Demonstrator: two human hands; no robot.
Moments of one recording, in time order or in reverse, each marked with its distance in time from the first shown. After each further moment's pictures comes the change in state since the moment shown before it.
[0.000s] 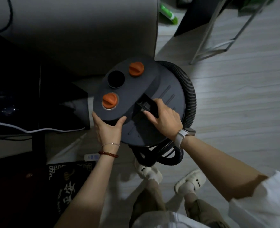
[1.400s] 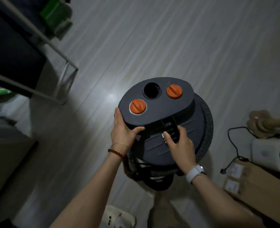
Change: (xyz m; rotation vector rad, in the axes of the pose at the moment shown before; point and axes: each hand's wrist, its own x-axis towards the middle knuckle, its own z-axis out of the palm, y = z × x) left_hand -0.364 0.155 0.391 0.426 -0.996 0.843; right_hand -0.317 0.384 -0.134 0.598 0.776 1.055
